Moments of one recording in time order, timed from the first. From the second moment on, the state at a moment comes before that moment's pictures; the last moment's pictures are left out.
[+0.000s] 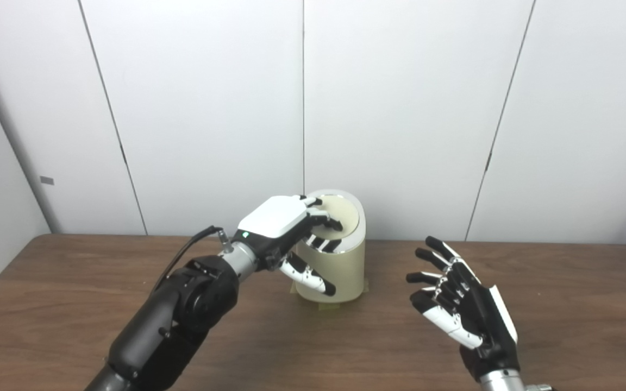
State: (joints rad) left arm -0.68 0.37 -0.46 0.09 0.80 -0.03 -0.33; right arm -0.13 -0.02 -0.01 -0.16 -0.01 -0.01 0.03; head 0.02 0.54
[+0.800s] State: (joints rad) left arm -0.43 0.27 -0.23 -0.11 0.70 -0.06 -0.20; right arm -0.12 -0.02 -0.01 -0.18 0.02 0.01 0.02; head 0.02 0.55
